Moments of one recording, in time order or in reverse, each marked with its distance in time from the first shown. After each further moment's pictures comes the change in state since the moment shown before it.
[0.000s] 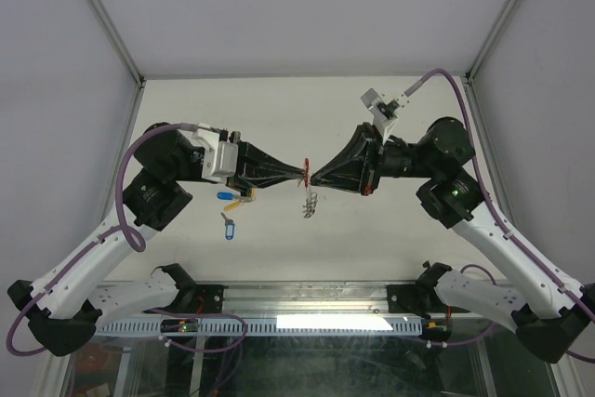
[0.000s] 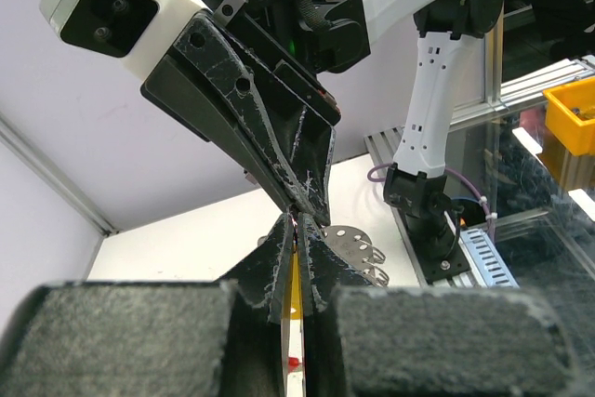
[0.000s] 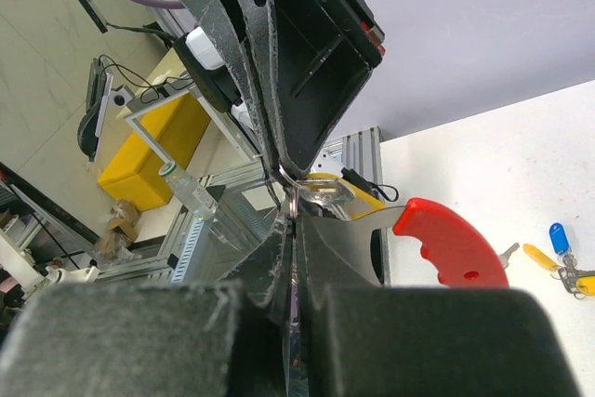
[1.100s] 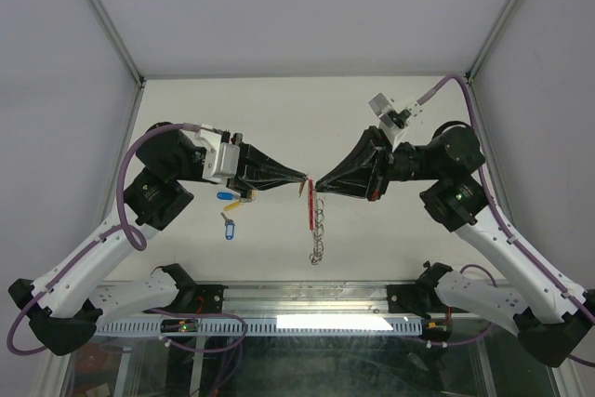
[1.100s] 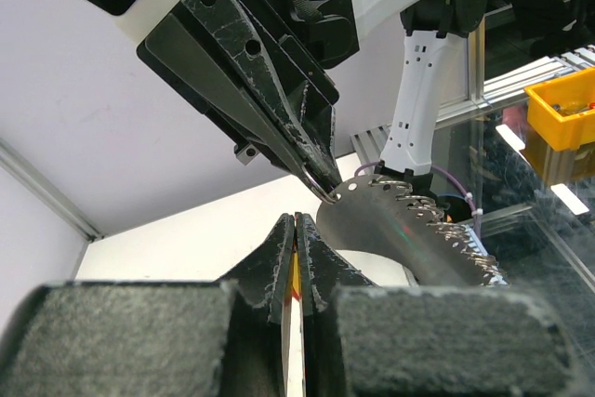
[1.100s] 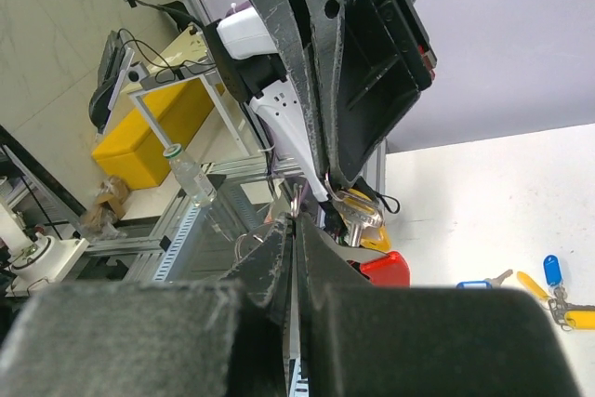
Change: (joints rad) left arm 0.000 0.007 0.000 0.003 0.034 -0.007; right arm -0.003 -0.035 -0.017 0.084 -0.067 -0.022
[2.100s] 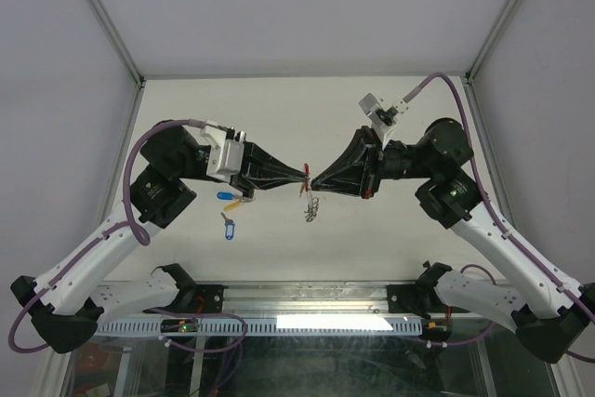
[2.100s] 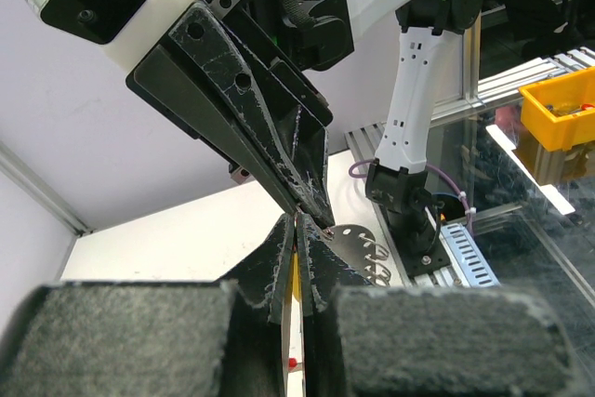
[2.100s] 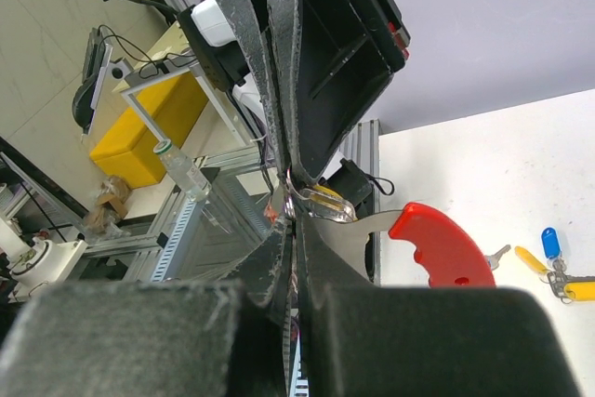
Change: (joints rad) left arm 0.000 0.014 0.000 0.000 0.007 -0.016; right arm 0.000 0.032 0.000 -0.068 0.014 -0.038
